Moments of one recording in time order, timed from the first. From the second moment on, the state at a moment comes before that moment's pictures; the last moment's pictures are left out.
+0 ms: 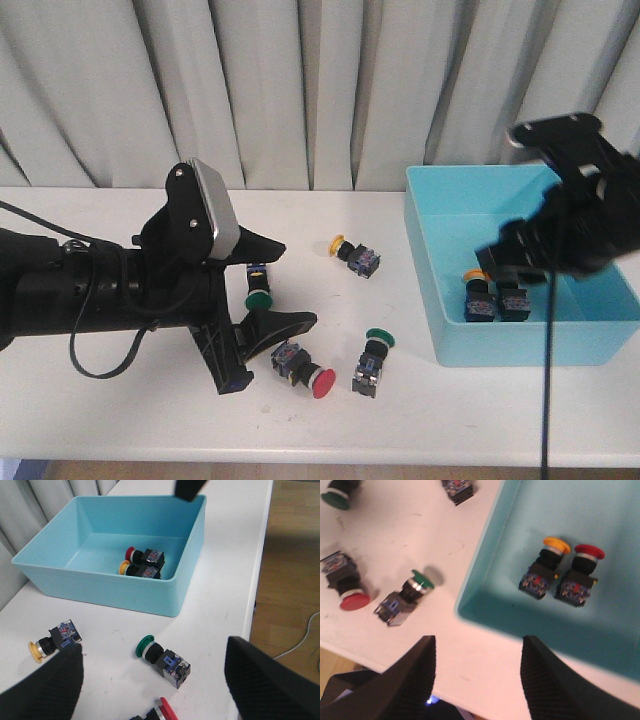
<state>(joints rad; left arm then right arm) -0.43 1.42 -0.86 -1.47 0.57 1.89 0.17 1.34 -1.08 0.14 0.84 -0.23</state>
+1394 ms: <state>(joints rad) -0.43 1.42 -0.86 -1.47 0.57 1.89 0.17 0.80 -0.60 0.14 0.58 -0.22</state>
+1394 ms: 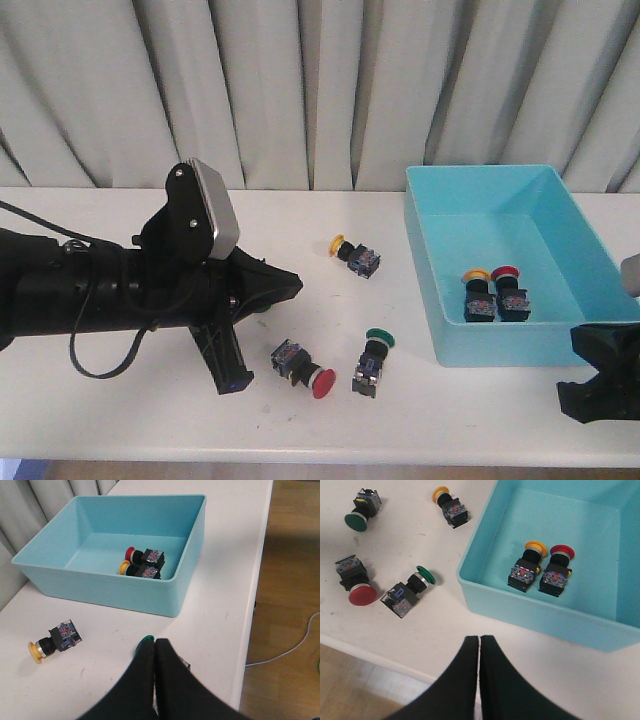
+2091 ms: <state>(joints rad) -0.37 1.07 -0.81 -0.47 0.40 0.68 0.17 0.80 -0.60 0.14 0.58 -0.22</state>
